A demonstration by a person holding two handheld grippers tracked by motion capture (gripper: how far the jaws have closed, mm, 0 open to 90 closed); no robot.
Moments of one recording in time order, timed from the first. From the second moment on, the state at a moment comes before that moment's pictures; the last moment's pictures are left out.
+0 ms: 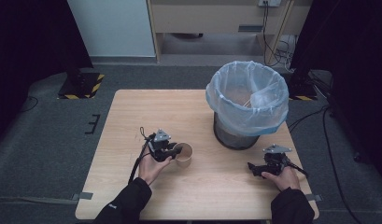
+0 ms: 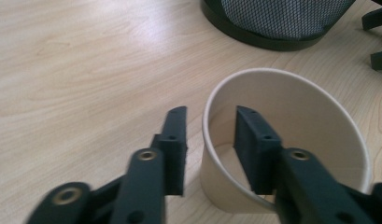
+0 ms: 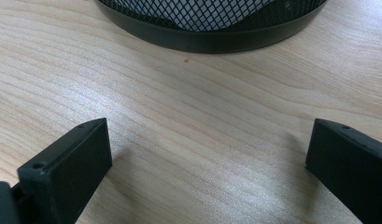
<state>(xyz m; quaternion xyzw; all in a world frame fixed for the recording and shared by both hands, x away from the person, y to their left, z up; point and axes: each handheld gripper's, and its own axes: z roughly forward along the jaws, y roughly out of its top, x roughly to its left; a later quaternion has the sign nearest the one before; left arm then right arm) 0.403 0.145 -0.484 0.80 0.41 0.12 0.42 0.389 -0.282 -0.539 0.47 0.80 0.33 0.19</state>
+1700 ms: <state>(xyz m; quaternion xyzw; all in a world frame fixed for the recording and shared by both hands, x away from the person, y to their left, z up) 0.376 0.159 -0.334 0.69 0.34 0.20 0.61 0.389 -0.282 -0.539 0.47 0.80 0.33 0.19</state>
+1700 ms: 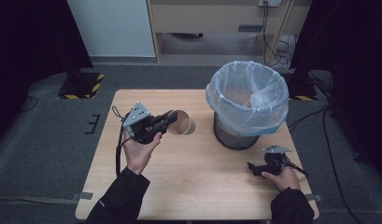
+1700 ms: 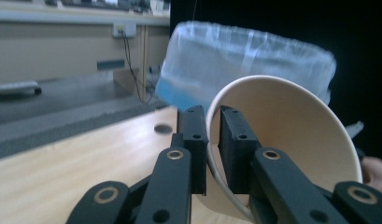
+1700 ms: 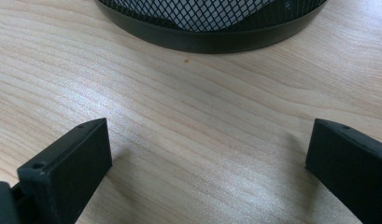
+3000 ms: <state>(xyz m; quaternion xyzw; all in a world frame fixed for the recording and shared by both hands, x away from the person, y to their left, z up) 0.424 0.078 -0.234 0.65 0.28 0.25 0.66 0.389 -0.282 -0.539 0.47 0.80 0.33 0.19</state>
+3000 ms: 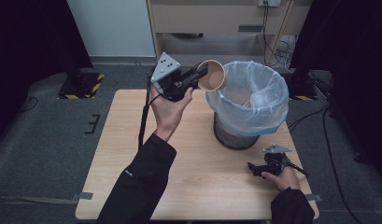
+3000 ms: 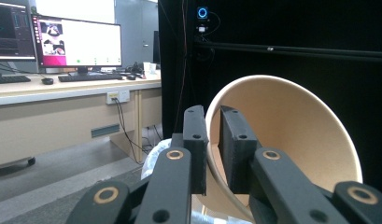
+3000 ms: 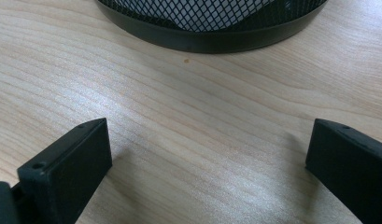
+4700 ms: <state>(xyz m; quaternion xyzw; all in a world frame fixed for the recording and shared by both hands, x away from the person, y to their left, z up) 0.436 0.080 -0.299 0.71 0.29 0.24 0.60 0.389 -0.282 -0.539 0.47 0.80 0.33 0.19</state>
